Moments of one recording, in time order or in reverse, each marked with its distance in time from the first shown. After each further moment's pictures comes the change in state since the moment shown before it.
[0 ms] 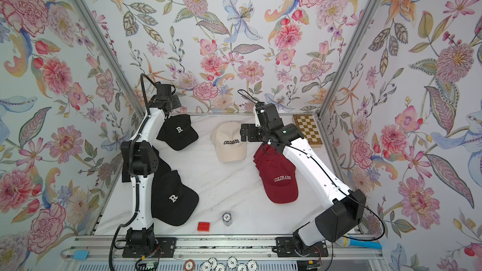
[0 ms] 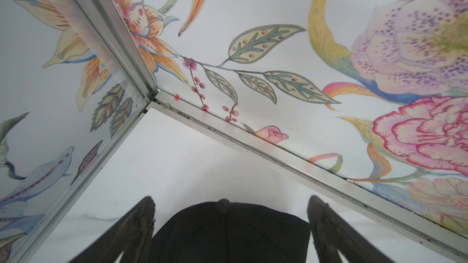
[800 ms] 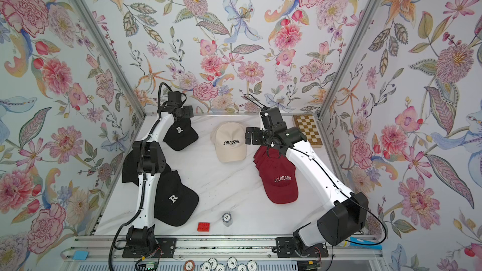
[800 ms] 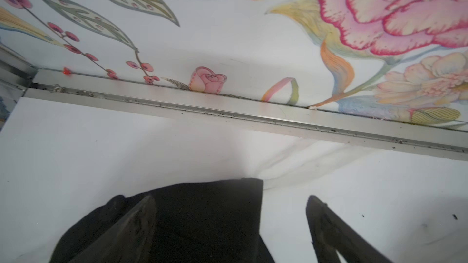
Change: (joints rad) left arm -0.063 0.082 -0.035 -0.023 0.240 0.132; right arm -0.029 -0.049 -0.090 -0.004 -0.010 0.050
